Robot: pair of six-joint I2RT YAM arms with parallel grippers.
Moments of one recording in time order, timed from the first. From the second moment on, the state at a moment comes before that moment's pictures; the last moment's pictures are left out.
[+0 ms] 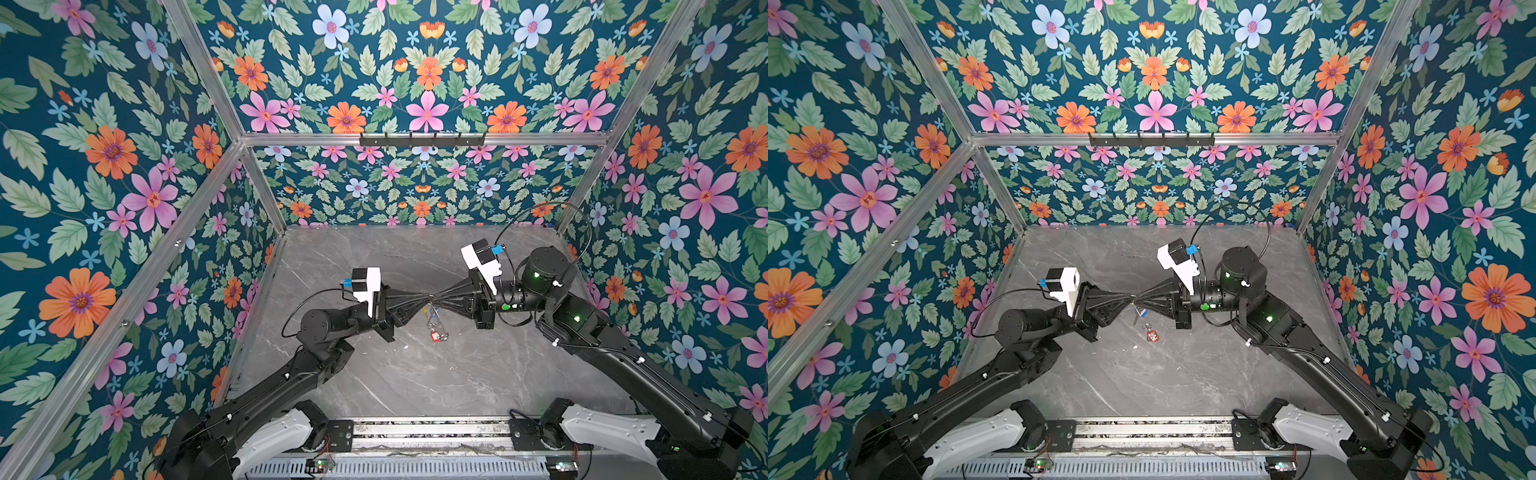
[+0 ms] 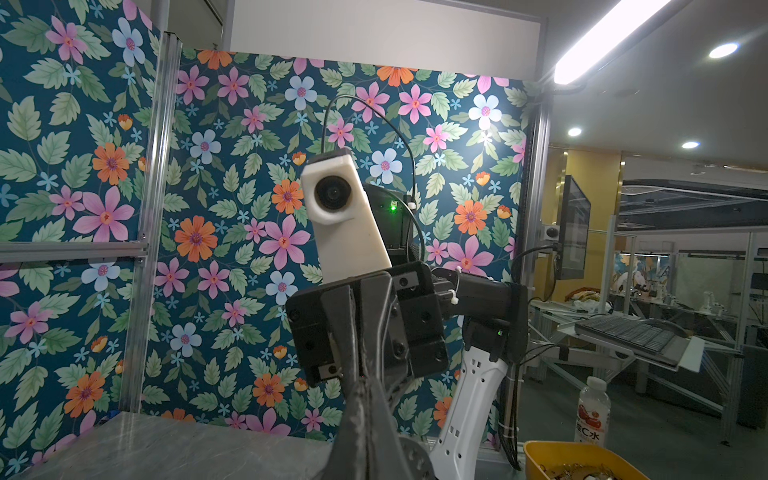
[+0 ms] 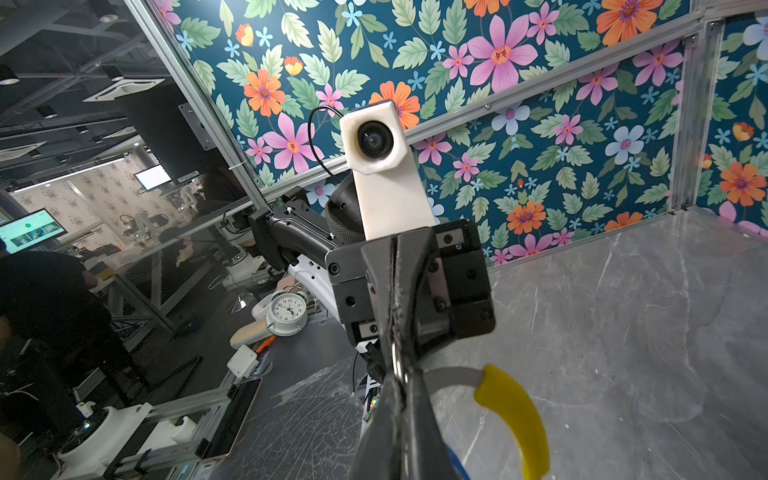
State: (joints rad) left arm -0.76 0.99 0.65 0.99 0.68 -0.57; right arm 0.72 1.08 1.20 -0.16 -0.86 0.31
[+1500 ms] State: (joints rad) left arm -0.75 1.11 1.24 -0.29 0.95 -0.27; right arm 0.72 1.07 1.39 -0.69 -0.69 0.08
